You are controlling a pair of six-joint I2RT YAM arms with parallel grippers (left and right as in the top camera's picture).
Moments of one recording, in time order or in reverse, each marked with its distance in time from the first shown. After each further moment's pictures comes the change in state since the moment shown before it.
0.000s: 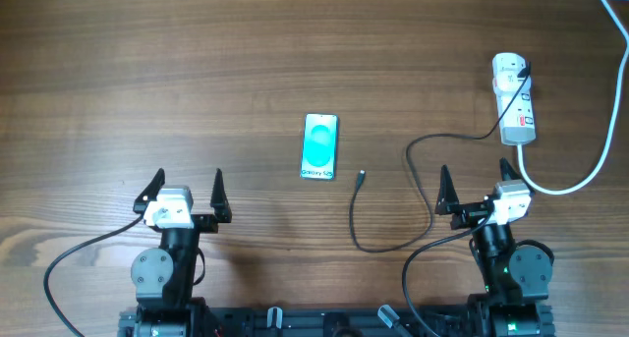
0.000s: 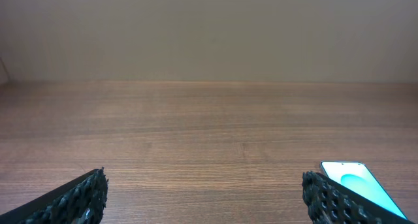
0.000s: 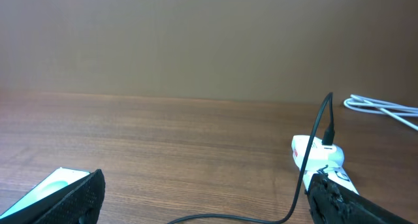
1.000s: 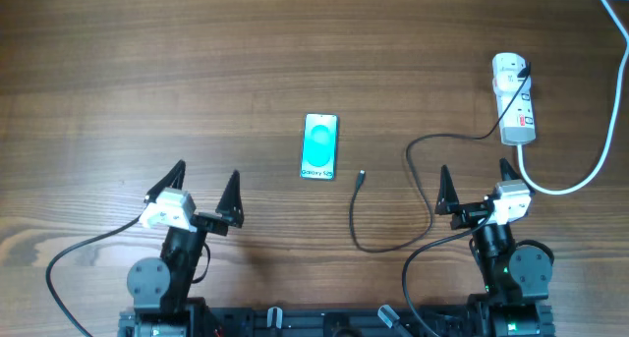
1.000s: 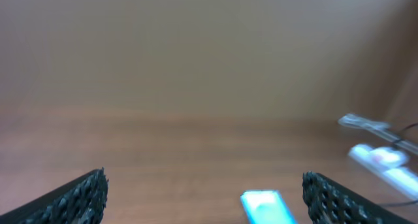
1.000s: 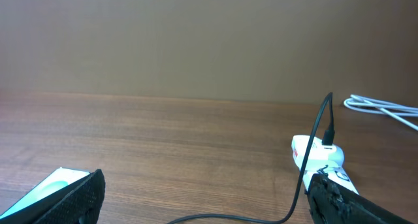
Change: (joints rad) left arm 0.000 0.000 -0.007 0.163 0.235 -0.184; right arm 0.000 0.000 0.000 0.000 0.000 0.000
